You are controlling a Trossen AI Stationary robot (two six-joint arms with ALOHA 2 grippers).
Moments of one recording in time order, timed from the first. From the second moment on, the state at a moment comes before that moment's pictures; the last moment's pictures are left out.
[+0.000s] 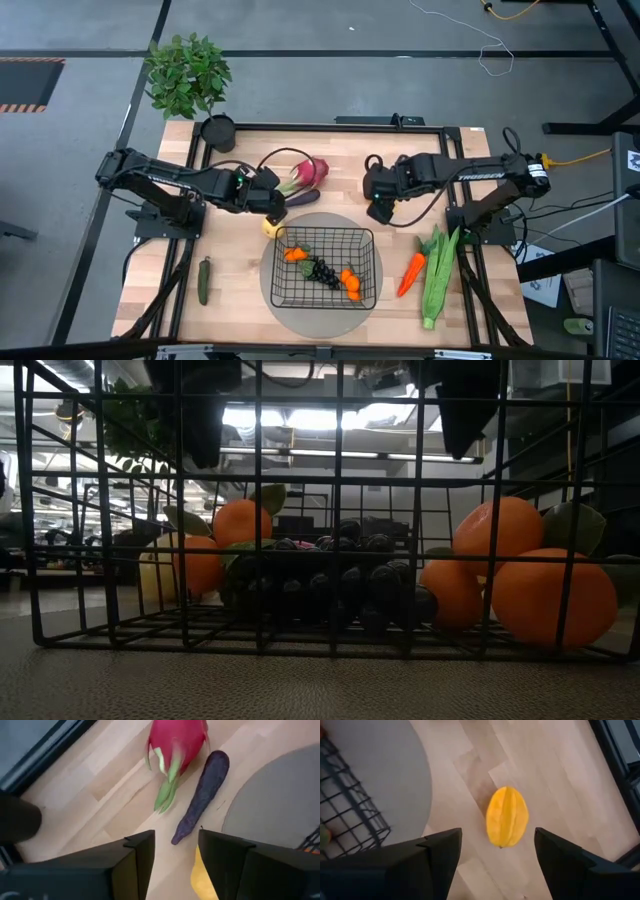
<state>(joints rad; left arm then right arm) -0.14 1.38 1.18 -1.00 -0.58 -0.84 0.06 1.53 1.47 -1.31 0.32 0.55</state>
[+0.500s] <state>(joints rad) -0.08 1.41 1.18 -1.24 -0.39 -0.83 0.17 1.53 1.47 -1.30 0.32 0.57</state>
